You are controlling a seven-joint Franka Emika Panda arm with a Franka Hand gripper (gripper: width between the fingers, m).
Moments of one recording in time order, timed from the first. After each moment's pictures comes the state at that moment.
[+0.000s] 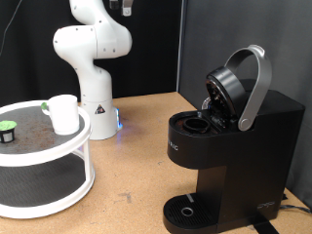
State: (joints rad) arm 0.00 -0.77 0.00 -2.35 0.02 1.58 -0.80
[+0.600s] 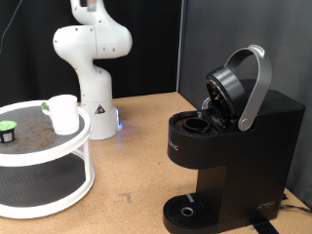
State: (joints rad) arm -0.04 -0.83 -0.14 -2.37 -0.09 1.57 -0.95
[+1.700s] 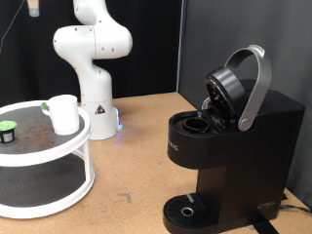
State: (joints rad) arm -0.11 -0.85 -0.34 -2.37 -0.25 1.56 -1.13
